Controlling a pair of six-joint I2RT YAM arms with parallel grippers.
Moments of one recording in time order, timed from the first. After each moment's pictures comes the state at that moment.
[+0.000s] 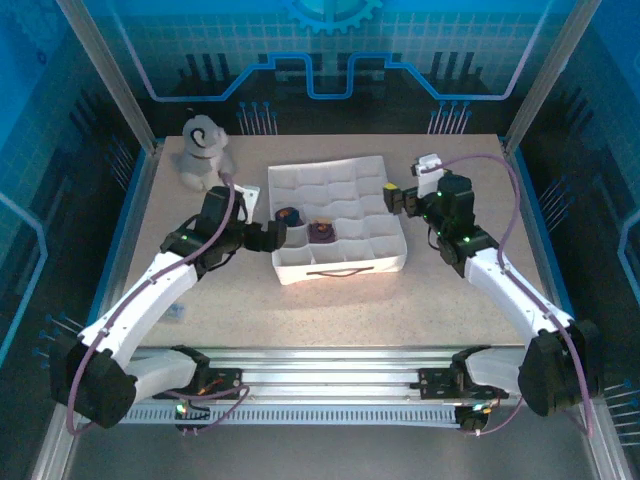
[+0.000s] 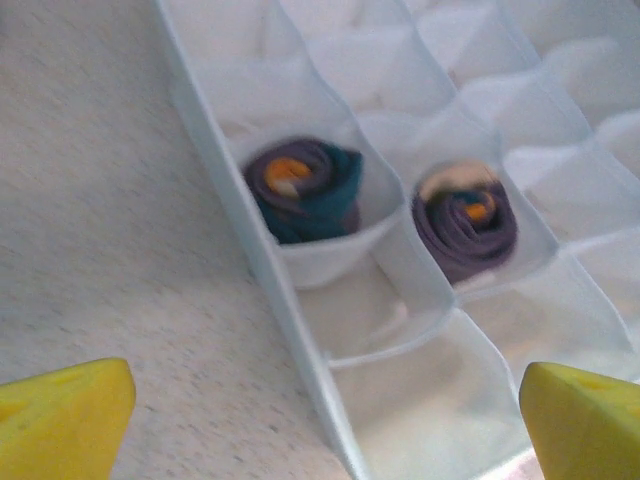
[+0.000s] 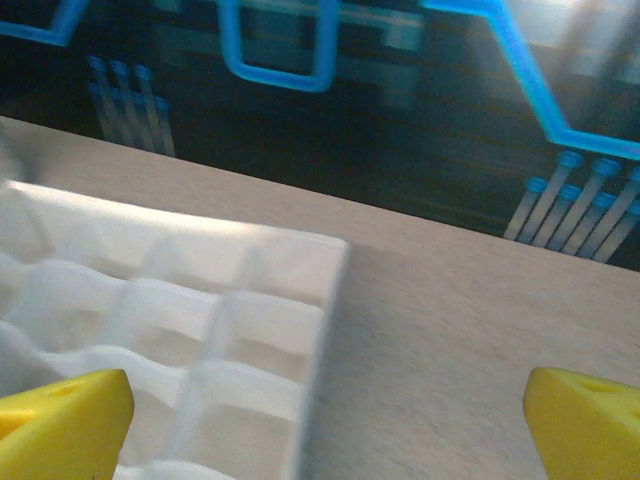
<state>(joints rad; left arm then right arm) -0.35 1.14 0.96 -0.53 0.01 -0.20 0.26 1.20 0.85 0.04 0.05 -0.07</state>
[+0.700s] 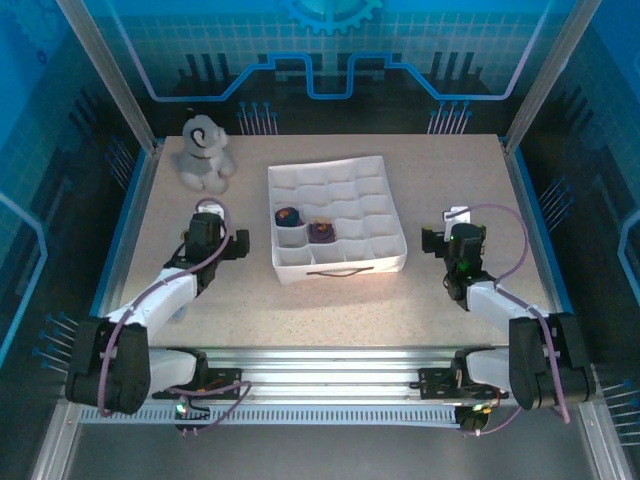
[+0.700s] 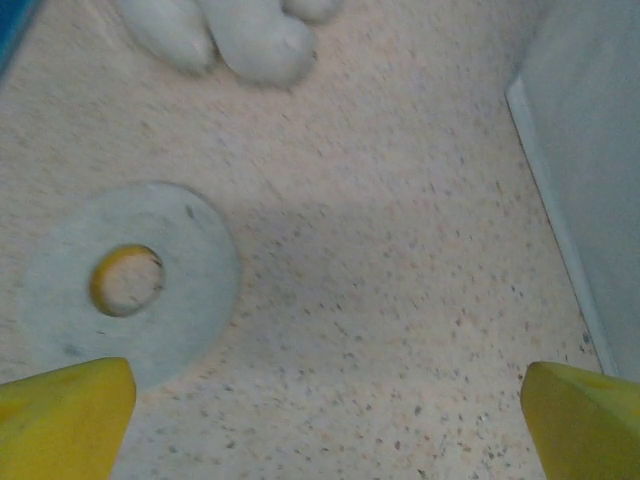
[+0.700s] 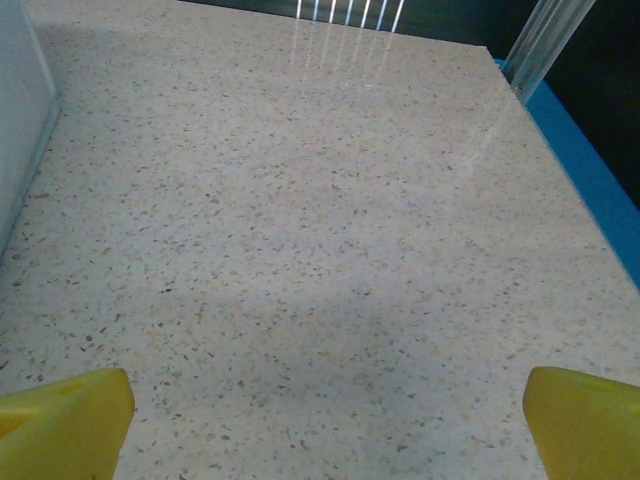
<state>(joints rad) -0.12 1.24 0.56 -0.03 -0.19 -0.16 0.08 1.25 0.39 0.40 0.26 -0.07</state>
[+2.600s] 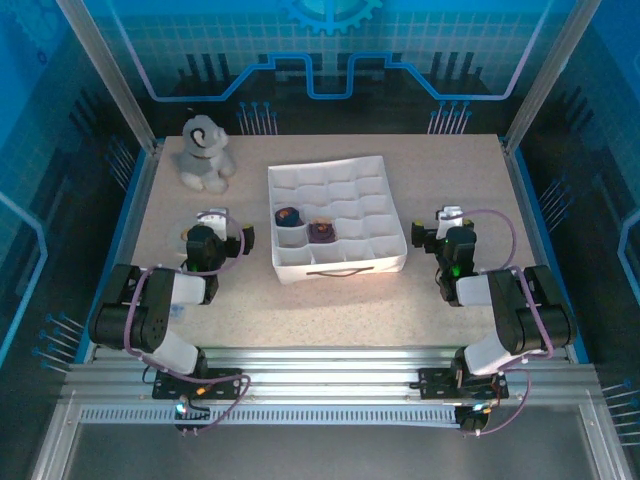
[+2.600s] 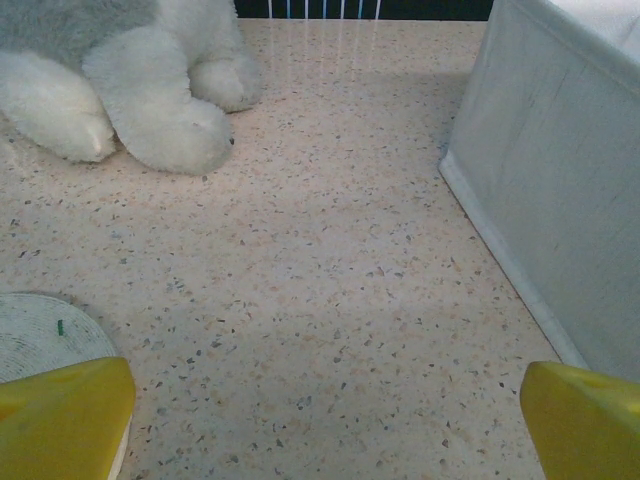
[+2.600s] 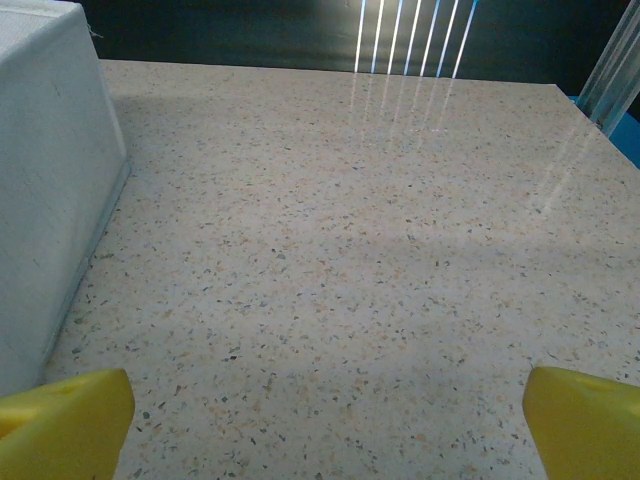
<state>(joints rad) -0.03 1.55 0.37 0.79 -0.01 -0.06 0.08 1.53 0.36 0.84 0.16 -0.02</state>
